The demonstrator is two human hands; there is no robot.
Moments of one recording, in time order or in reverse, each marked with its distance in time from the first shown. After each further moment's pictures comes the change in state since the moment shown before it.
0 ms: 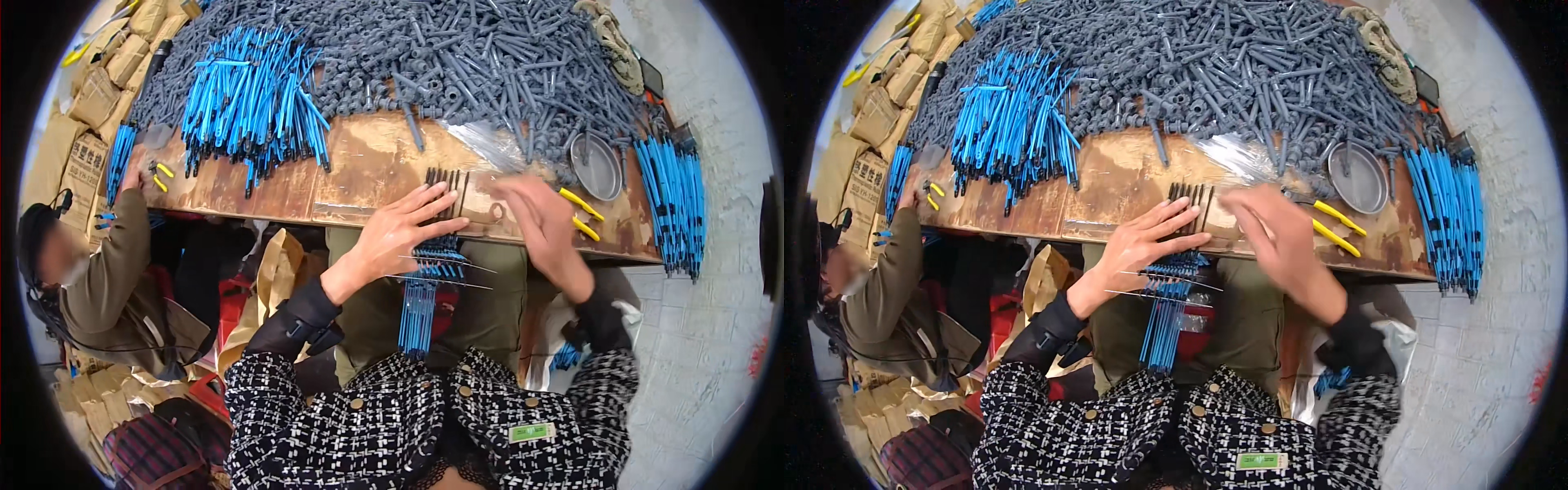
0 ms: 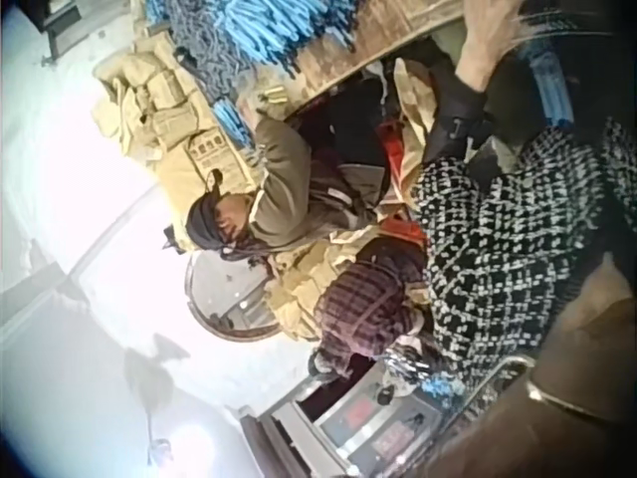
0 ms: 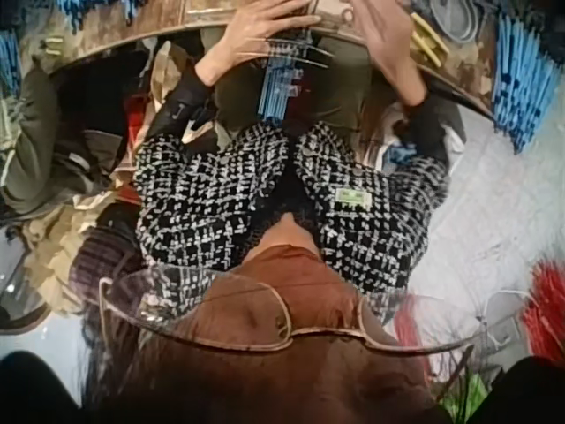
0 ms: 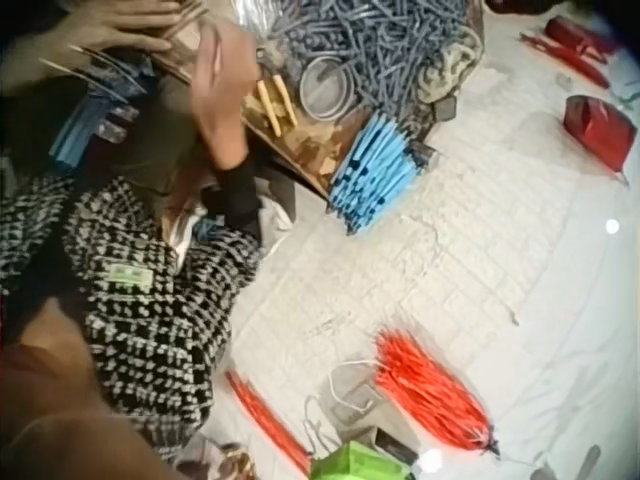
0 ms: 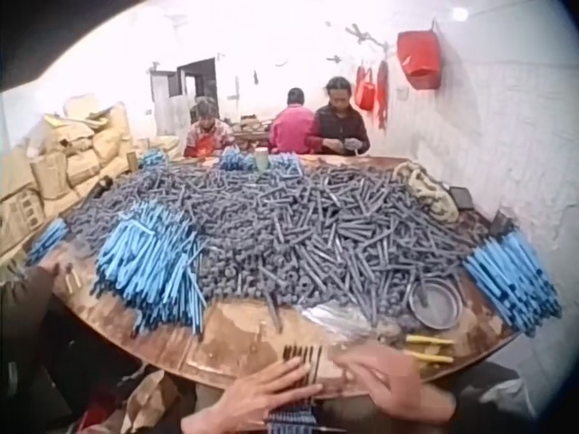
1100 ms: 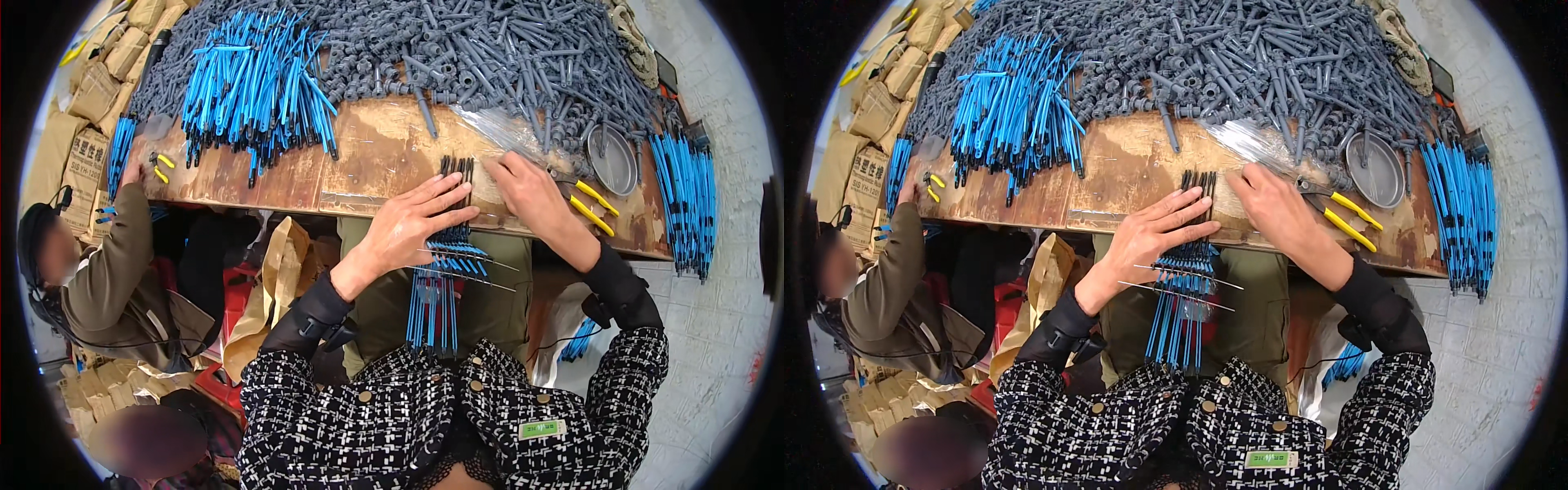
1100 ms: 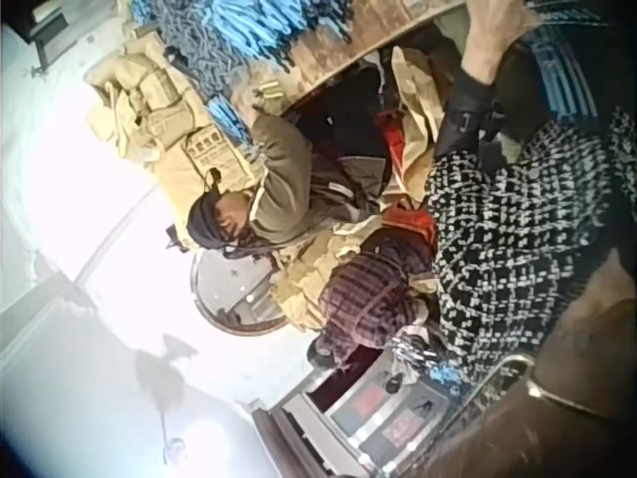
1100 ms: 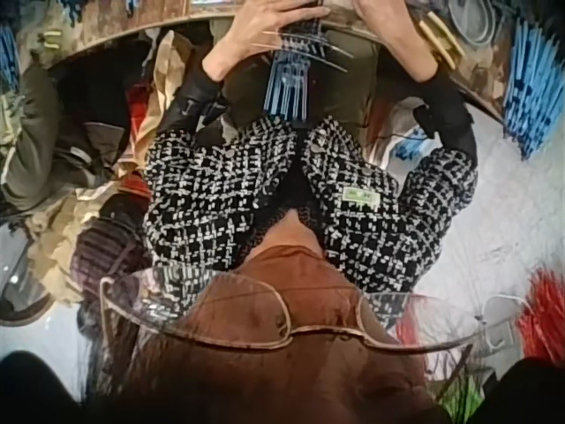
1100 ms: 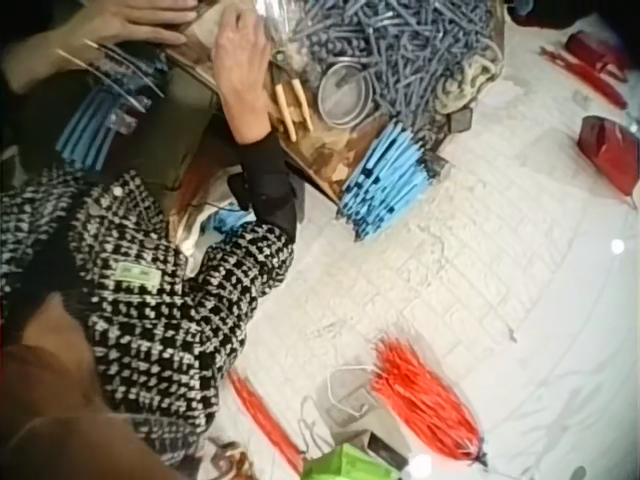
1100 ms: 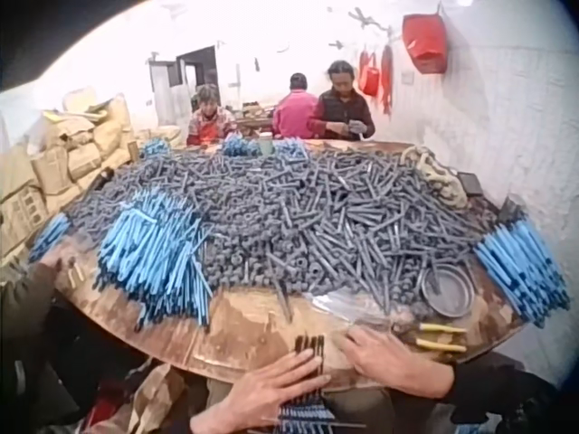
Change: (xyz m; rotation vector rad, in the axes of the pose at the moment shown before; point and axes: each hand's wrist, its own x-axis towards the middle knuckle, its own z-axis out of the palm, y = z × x) left_hand -0.003 -0.014 0.014 0.068 0.039 0.041; right_hand 0.018 0.067 0.037 -0.547 -0.192 -0.183
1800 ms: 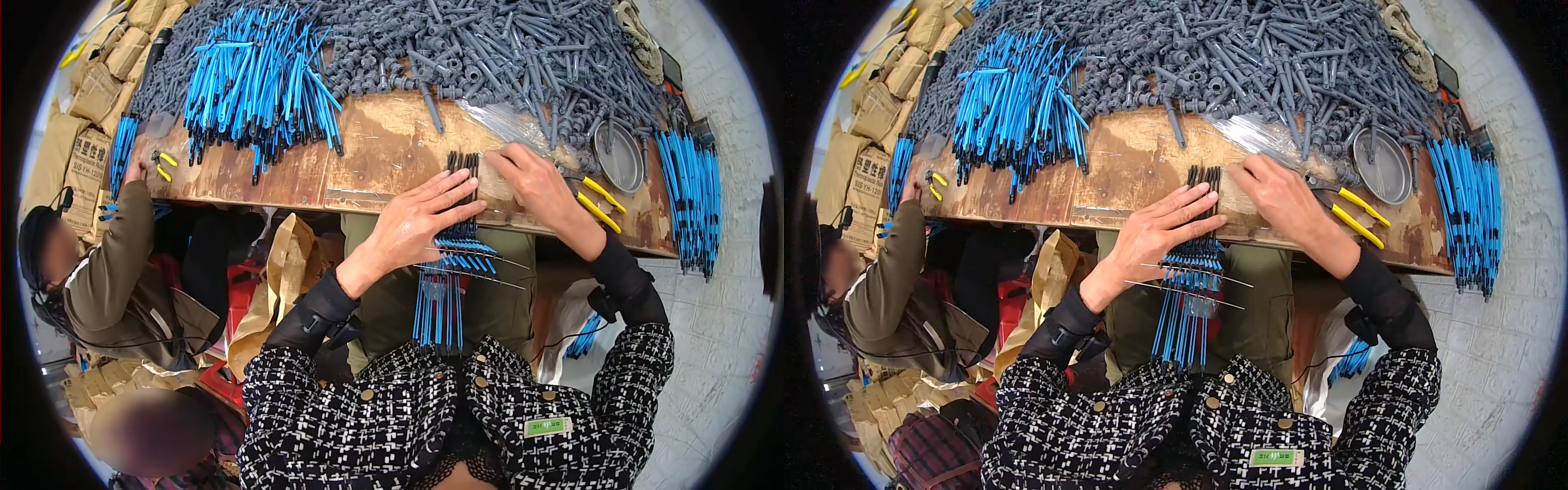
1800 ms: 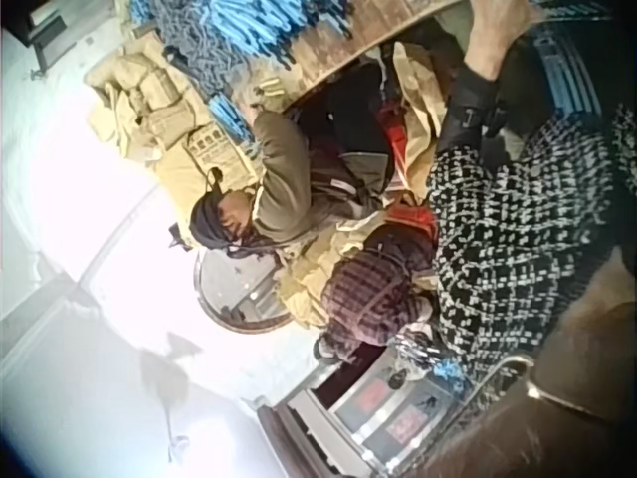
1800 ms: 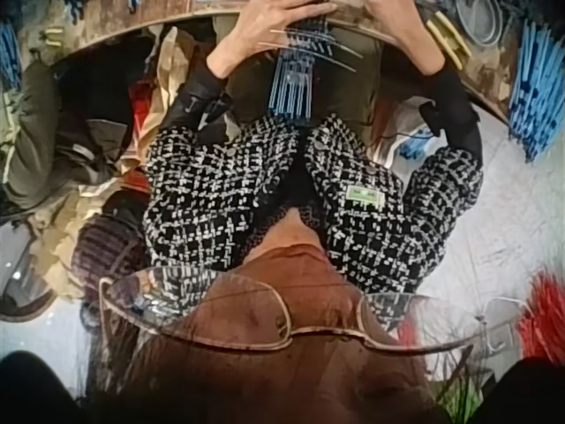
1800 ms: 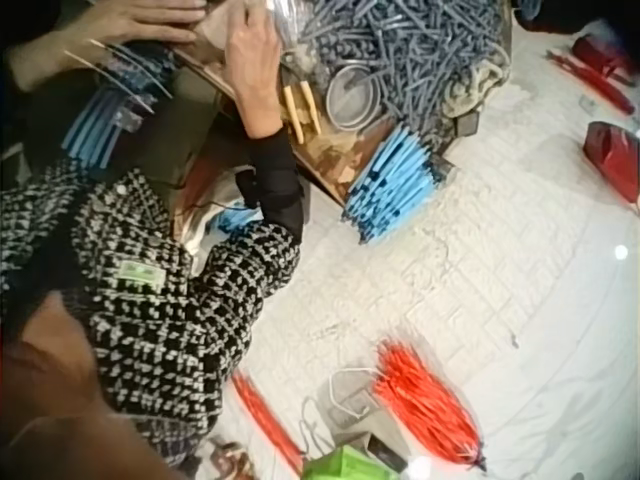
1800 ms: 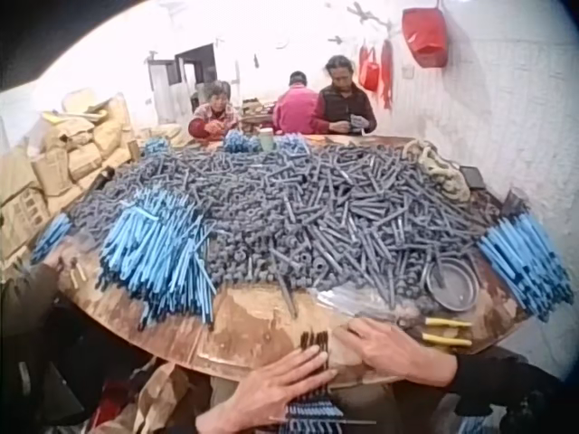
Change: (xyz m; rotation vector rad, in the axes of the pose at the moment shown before) left_hand 0.001 0.004 -0.001 0.008 0.000 -0.022; right_hand 0.008 0.006 -0.006 -0.049 0.011 -0.136
